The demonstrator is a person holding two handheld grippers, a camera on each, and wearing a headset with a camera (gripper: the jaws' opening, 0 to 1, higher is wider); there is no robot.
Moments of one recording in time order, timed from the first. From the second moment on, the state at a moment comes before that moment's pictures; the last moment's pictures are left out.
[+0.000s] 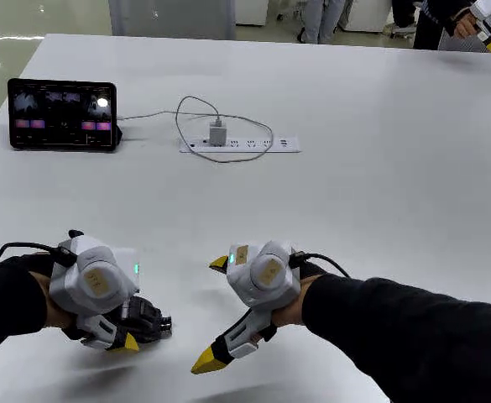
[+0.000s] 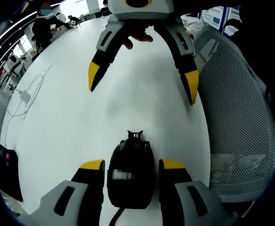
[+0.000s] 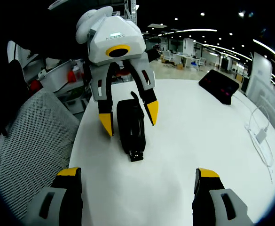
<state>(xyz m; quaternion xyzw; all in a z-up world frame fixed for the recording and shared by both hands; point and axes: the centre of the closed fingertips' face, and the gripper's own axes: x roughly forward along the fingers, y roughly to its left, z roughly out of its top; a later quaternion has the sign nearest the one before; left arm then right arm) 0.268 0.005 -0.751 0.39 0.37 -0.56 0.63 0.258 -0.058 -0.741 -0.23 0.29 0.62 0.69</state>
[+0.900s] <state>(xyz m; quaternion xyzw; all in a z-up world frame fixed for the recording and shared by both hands) 0.271 0.005 -0.753 0.39 0.36 -0.55 0.64 0.256 -0.034 -0.762 -0.24 0.28 0.64 0.67</state>
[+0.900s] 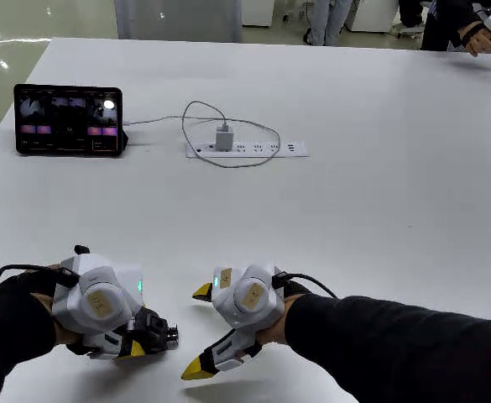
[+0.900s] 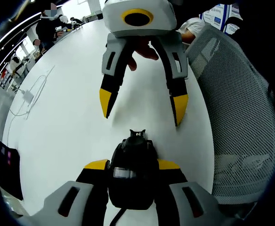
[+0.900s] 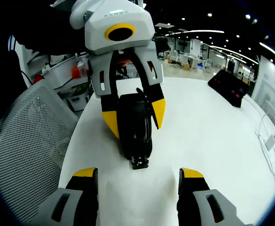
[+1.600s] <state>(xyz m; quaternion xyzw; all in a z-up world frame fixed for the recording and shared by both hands) 0.271 0.005 -0.752 0.39 0.35 -0.56 0.64 0.261 -0.020 -0.778 -0.28 0.28 0.66 0.64</state>
